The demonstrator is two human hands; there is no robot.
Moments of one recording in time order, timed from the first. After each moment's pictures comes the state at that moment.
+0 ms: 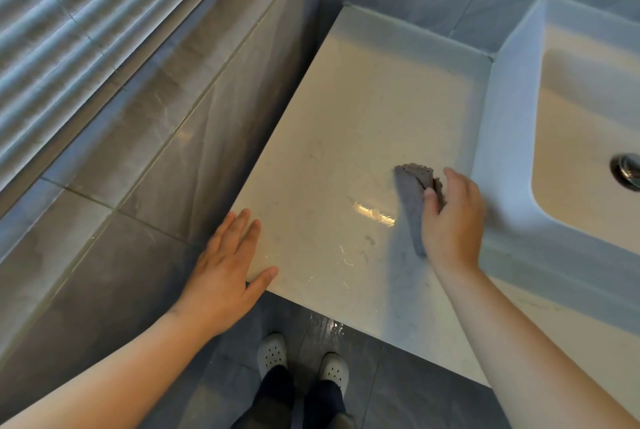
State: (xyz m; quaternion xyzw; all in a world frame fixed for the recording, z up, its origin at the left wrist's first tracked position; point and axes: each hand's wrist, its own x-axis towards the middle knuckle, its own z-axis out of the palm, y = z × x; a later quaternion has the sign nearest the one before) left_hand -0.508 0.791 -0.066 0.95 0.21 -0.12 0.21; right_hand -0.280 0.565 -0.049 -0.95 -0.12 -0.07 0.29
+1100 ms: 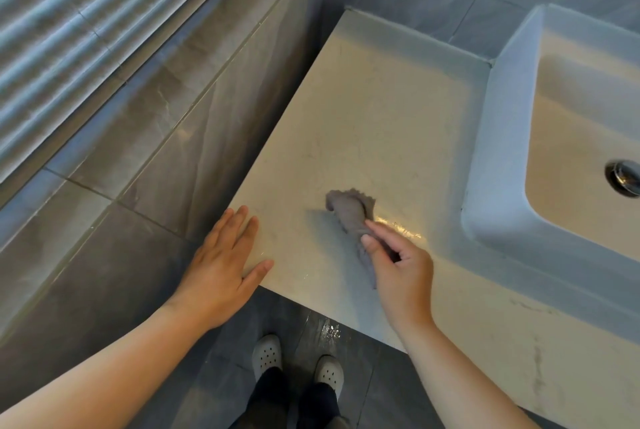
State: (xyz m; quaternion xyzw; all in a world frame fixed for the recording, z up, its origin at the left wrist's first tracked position) left_hand -0.508 0.791 -0.069 0.95 0.21 -0.11 0.22; right_hand -0.370 0.580 -0.040 -0.81 -0.10 0.11 0.56
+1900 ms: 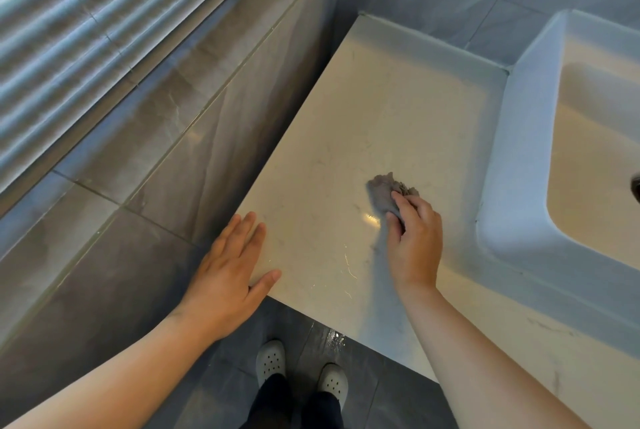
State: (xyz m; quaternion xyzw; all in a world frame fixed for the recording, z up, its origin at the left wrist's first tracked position) left_hand -0.508 0.788 -0.068 0.95 0.22 -0.10 0.21; right_hand -0.310 0.598 -0.086 -0.92 -0.19 -0.08 0.32
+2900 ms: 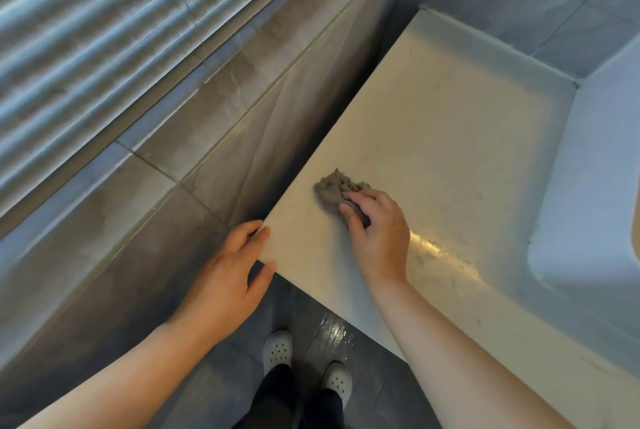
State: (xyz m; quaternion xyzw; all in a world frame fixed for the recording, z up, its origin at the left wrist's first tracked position) left_hand -0.545 0.800 -0.065 0.90 0.29 0.02 0.33; right_hand -0.357 0.684 -0.083 -0.87 -0.29 0.06 0.40
